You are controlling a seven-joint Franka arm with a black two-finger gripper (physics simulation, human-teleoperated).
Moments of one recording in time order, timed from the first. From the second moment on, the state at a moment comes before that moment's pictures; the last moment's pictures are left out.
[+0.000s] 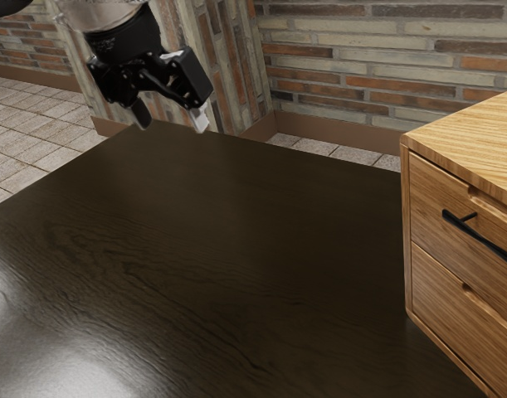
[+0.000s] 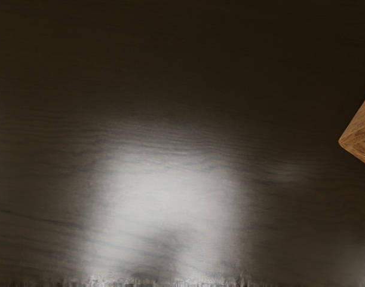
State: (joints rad) arm -0.07 -0.02 0.04 -1.16 0.03 1.37 -0.15
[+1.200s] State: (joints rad) arm -0.08 -0.04 -0.25 -1.37 -0.07 1.65 -1.26
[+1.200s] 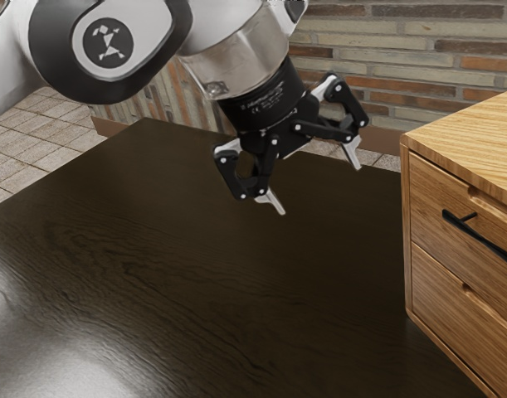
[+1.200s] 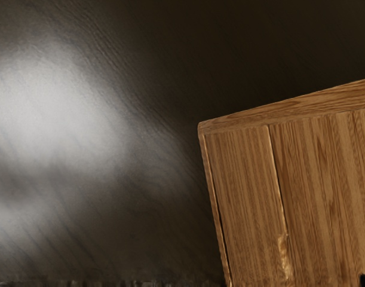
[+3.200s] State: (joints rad) arm -0.15 0.13 -0.41 -1.31 -0.04 1.82 -1.43
